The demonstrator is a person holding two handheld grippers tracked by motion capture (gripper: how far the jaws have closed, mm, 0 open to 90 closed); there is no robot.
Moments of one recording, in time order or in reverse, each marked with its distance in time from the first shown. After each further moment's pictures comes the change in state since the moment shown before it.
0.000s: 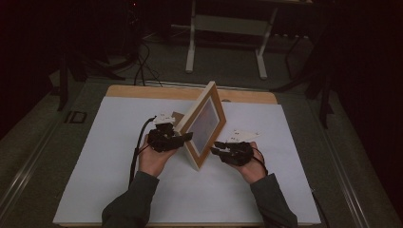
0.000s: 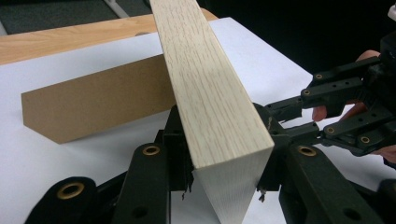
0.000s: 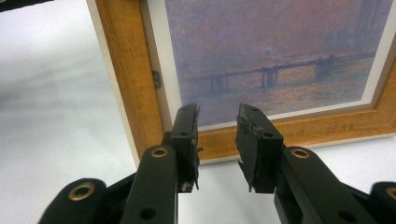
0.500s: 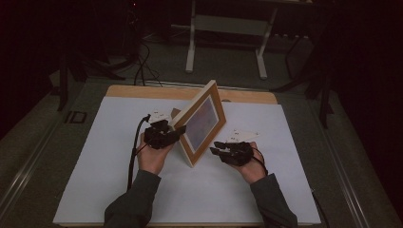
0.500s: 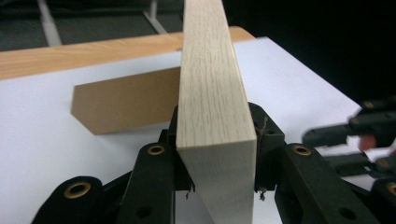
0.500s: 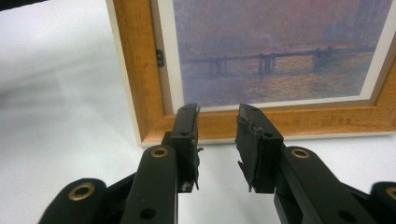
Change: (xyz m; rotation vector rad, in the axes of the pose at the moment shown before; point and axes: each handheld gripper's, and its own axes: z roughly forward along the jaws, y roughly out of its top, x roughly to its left) left arm 0.010 -0.002 -0.001 -0.093 0.161 -0.061; right arm 0.000 -0.001 0.000 0.004 -0.001 0.004
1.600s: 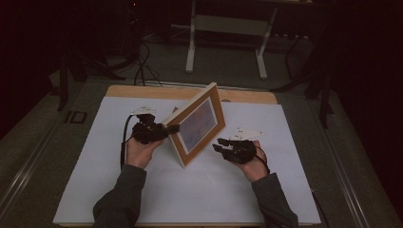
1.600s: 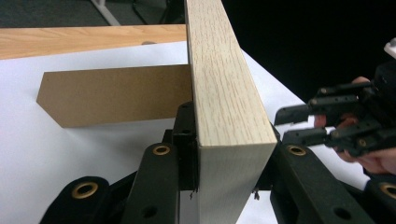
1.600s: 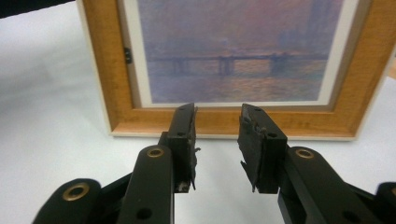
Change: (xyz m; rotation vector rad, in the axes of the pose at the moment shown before) left arm 0.043 0.003 -0.008 0.049 -0.261 -0.051; right arm -0.007 0.001 -0.006 -0.027 -0.042 0.018
